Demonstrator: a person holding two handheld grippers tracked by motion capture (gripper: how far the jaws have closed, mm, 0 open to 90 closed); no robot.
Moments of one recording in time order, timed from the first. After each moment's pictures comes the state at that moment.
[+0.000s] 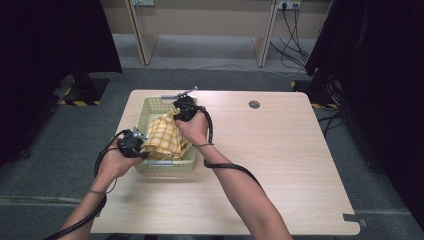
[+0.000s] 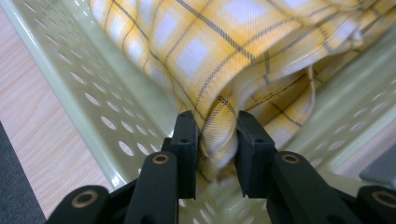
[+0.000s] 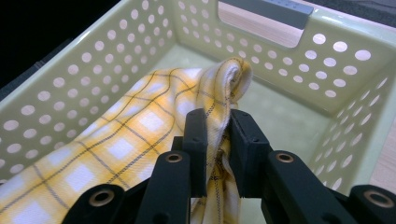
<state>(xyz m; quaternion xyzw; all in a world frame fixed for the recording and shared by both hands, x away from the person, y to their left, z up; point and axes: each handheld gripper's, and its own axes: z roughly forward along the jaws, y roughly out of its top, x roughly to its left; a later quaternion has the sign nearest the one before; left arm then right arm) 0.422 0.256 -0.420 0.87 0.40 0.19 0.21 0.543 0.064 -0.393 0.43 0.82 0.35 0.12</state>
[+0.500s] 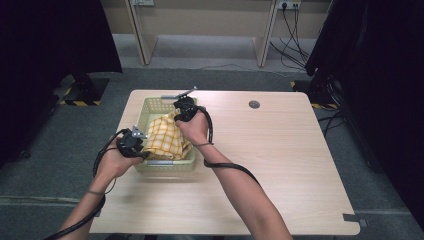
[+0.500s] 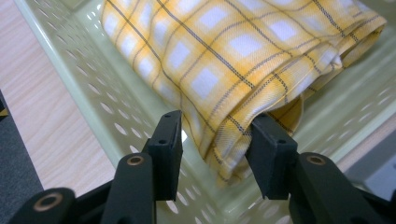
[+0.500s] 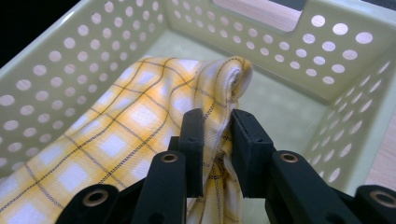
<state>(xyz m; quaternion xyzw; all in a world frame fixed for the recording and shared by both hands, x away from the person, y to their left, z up) 0.416 0.257 -0.410 0.86 0.40 0.21 0.23 0.546 0.064 -0.397 0.44 0.83 0.33 0.12</state>
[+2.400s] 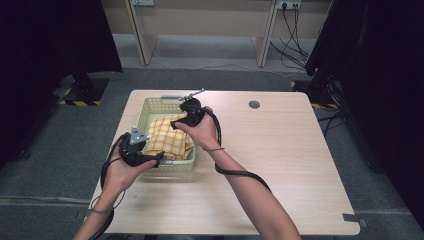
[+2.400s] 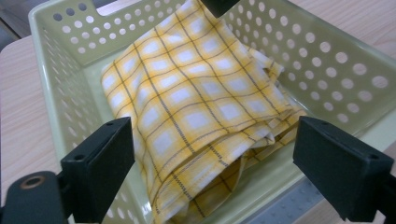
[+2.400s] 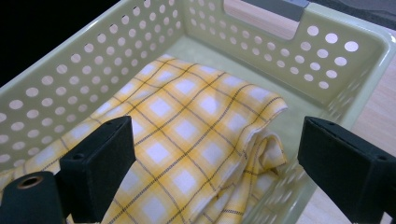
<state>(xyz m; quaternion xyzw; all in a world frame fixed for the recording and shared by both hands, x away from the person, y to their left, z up) 0.386 0.228 -0.403 0.79 0.43 0.26 0.35 0.531 0.040 -0.389 0.40 0.83 0.37 0.11</state>
